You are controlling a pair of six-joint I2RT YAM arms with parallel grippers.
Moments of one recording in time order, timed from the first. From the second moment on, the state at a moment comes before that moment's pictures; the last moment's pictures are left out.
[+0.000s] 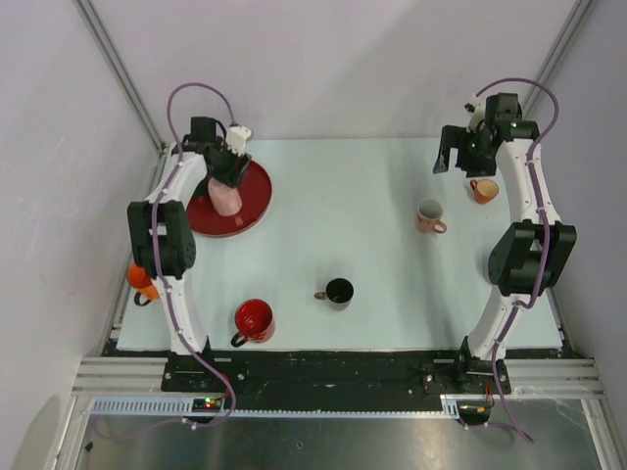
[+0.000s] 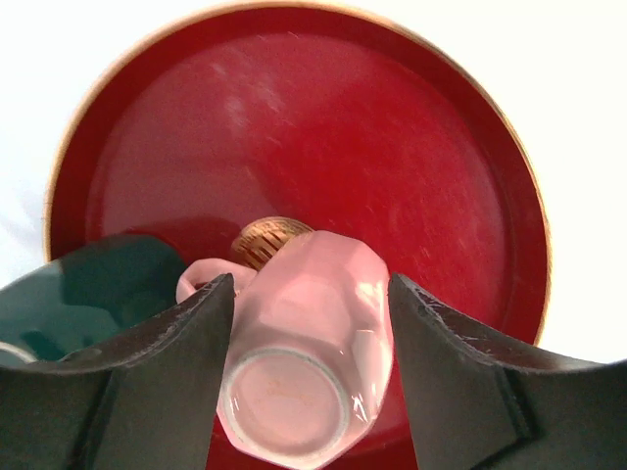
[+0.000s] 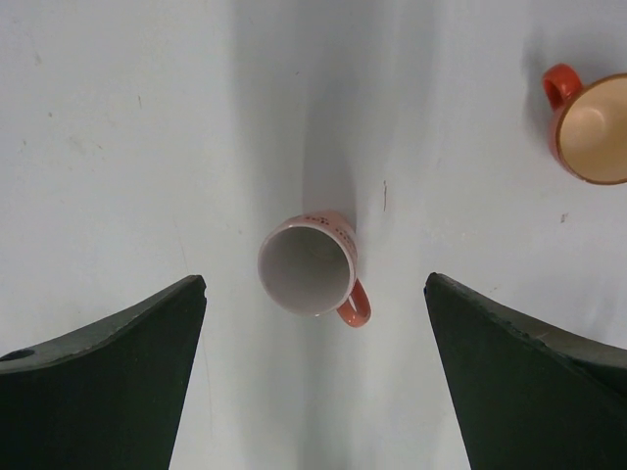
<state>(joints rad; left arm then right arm) -0.01 2.13 1.87 -0.60 0.21 0.49 -0.08 1.92 1.98 -0.99 -0.25 0.03</state>
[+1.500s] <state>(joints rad) -0.08 2.28 2.01 -0.95 -0.07 0.19 -0.01 1.88 1.68 -0.90 -0.26 0.03</state>
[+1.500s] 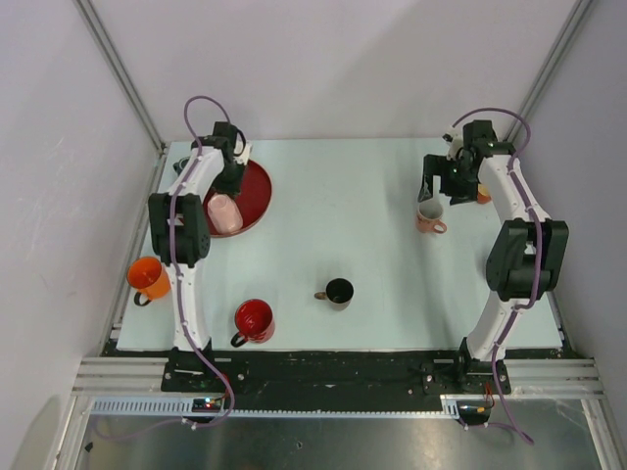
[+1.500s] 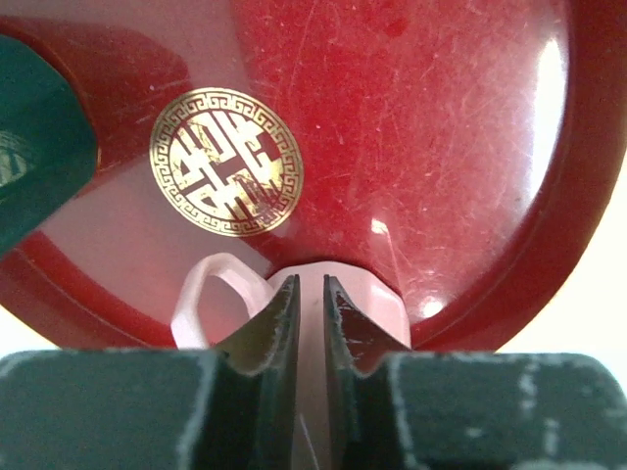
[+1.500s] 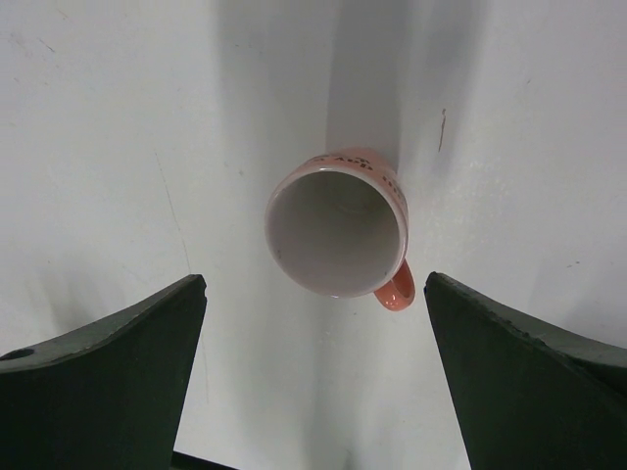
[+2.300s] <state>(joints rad) -0.10 2.27 2.07 -1.03 0.16 0.33 0.10 1.84 1.68 -0.89 -0.26 0.03</state>
